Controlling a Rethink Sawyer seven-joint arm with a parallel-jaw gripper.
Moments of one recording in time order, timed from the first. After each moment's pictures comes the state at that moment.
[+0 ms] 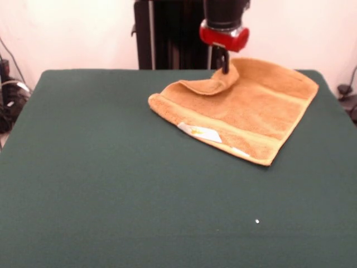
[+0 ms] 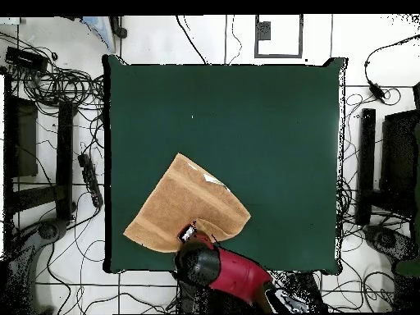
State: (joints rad) arm -0.27 -0.68 0.09 2.33 0.15 0.00 2.10
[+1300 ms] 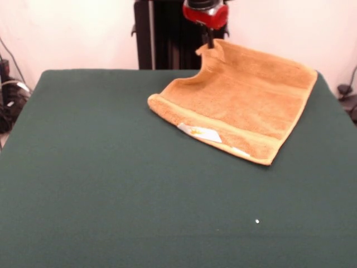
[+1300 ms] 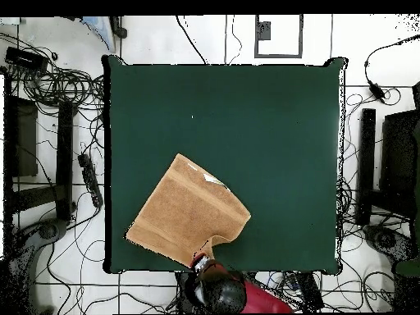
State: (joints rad) arm -0.50 -0.69 0.12 2.50 0.04 -0.03 2.10
